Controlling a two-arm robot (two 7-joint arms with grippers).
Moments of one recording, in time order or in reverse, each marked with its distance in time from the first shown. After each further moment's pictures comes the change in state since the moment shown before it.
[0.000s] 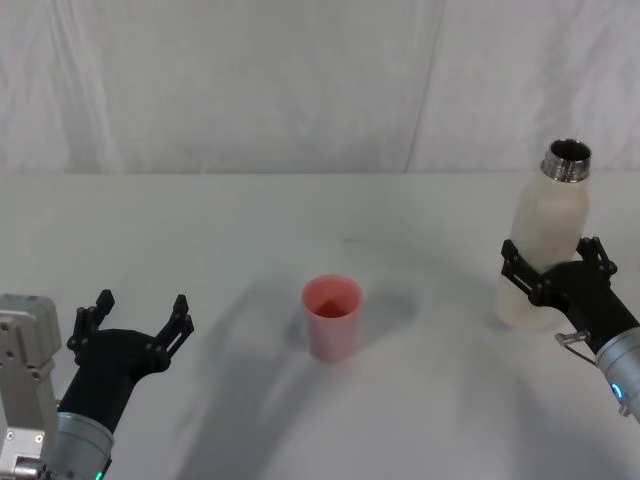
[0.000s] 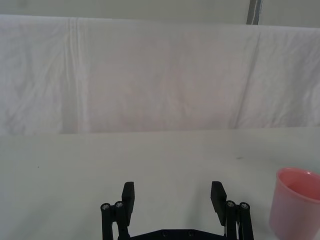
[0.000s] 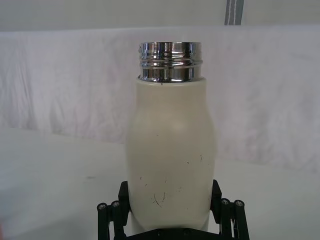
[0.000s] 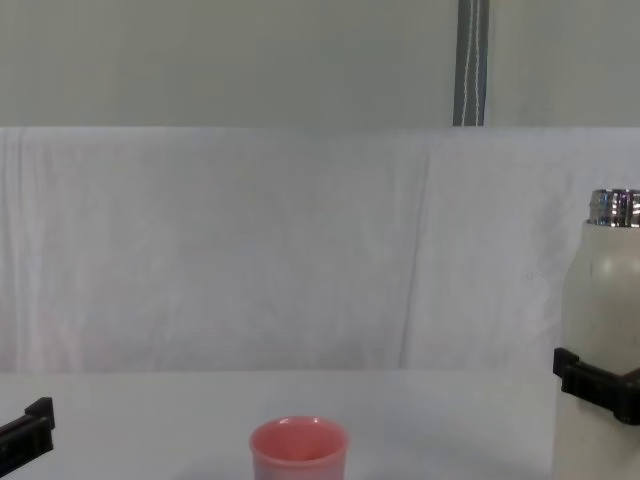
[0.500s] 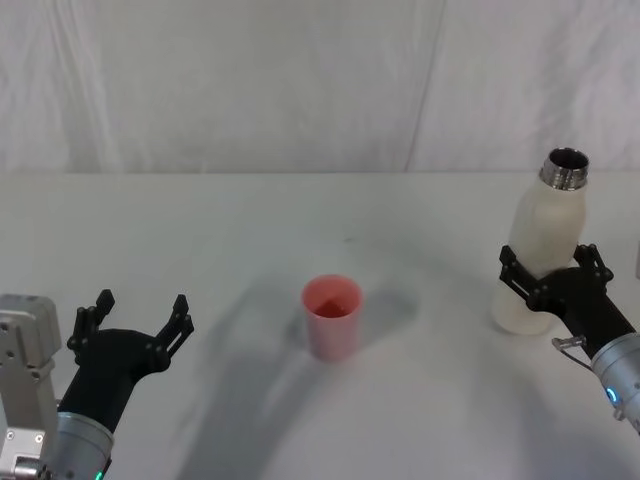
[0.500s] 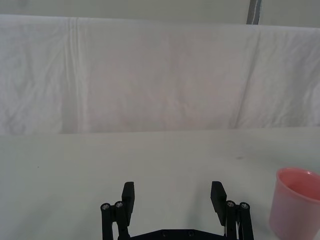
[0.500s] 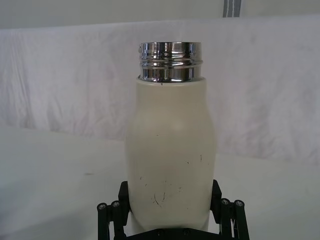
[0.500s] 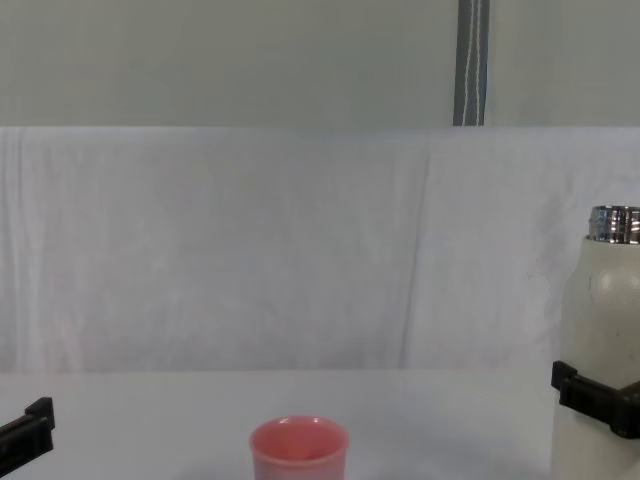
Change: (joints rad) left arm 0.000 0.000 0.000 0.000 0.000 0.000 0.000; right arm 0.013 -0.010 -0.002 0.049 0.007 -0.026 0.001
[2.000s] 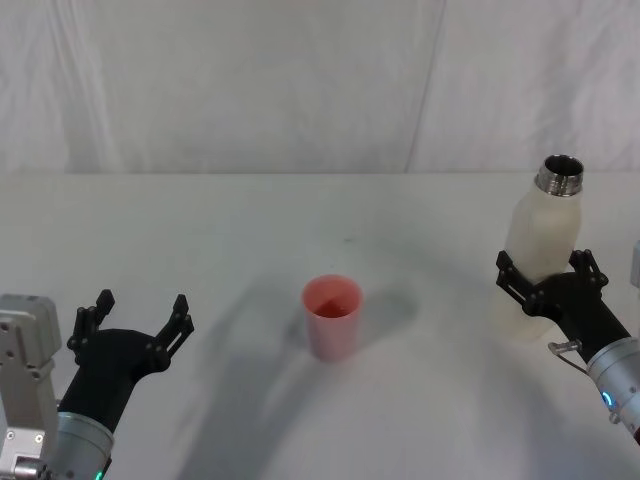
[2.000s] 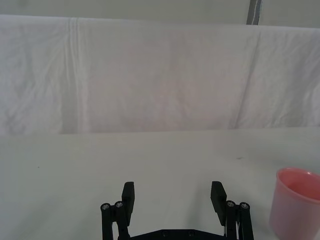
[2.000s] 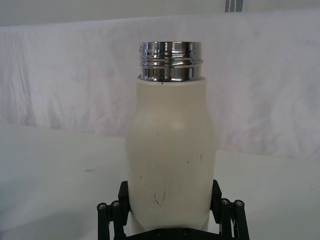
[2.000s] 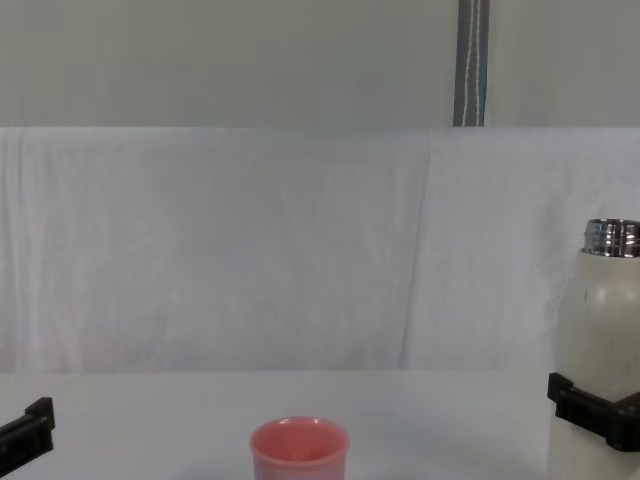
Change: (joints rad) left arm 0.000 0.000 0.000 0.000 0.000 0.000 0.000; right arm 0.013 -0.006 -0.003 0.046 -0.001 -0.028 0.011
